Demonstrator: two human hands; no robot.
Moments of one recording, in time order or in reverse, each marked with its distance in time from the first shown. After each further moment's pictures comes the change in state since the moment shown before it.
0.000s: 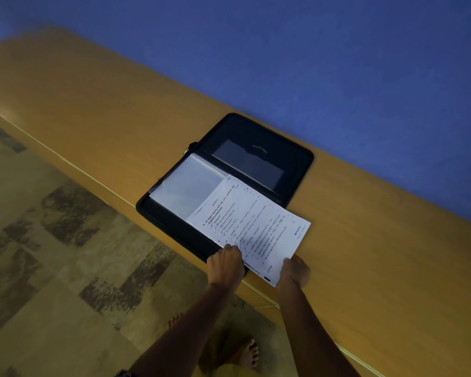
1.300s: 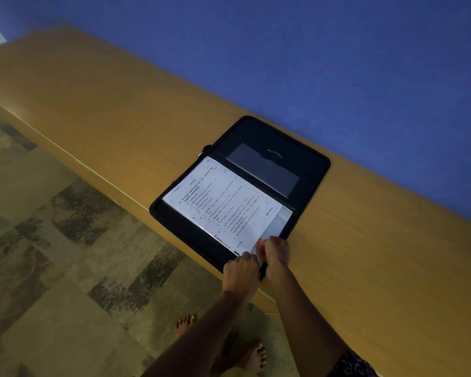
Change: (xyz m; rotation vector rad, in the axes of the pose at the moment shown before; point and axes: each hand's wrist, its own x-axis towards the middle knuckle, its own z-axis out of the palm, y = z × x) left_hand 0.003 -0.013 0.002 0.054 -0.008 0.144; right_hand -0.039 -0.044 0.067 0.086 -0.294 0.016
